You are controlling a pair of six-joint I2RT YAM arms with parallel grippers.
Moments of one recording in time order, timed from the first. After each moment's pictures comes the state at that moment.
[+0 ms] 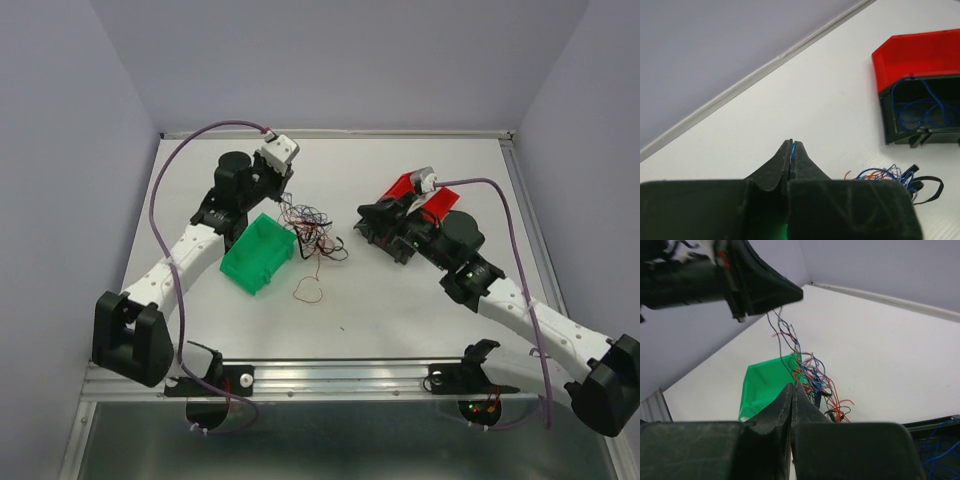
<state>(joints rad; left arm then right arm) -0.39 1.29 1.04 0.09 0.24 0.21 0.68 1.06 0.73 0.40 -0.14 0.29</state>
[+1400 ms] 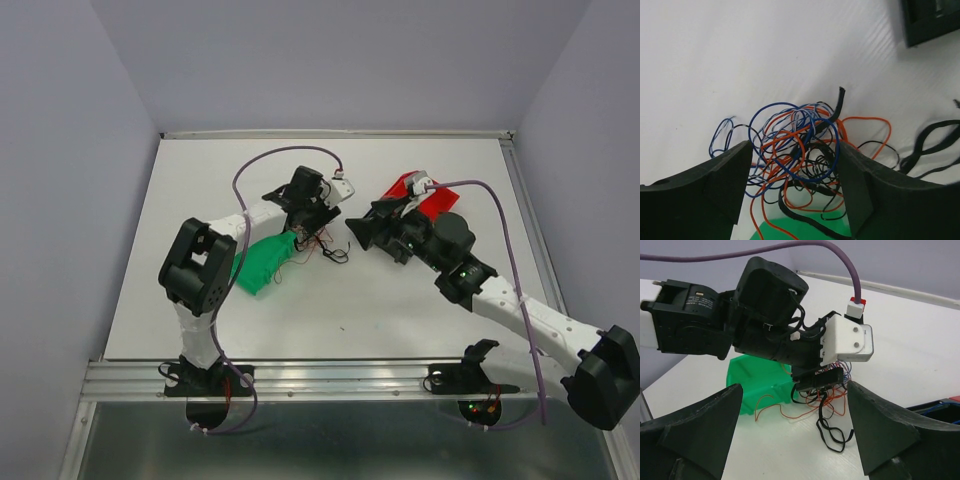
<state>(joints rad) -0.57 1.84 1.27 -0.21 0.04 0.49 0.68 1.06 0.69 0.42 -0.07 0.27</state>
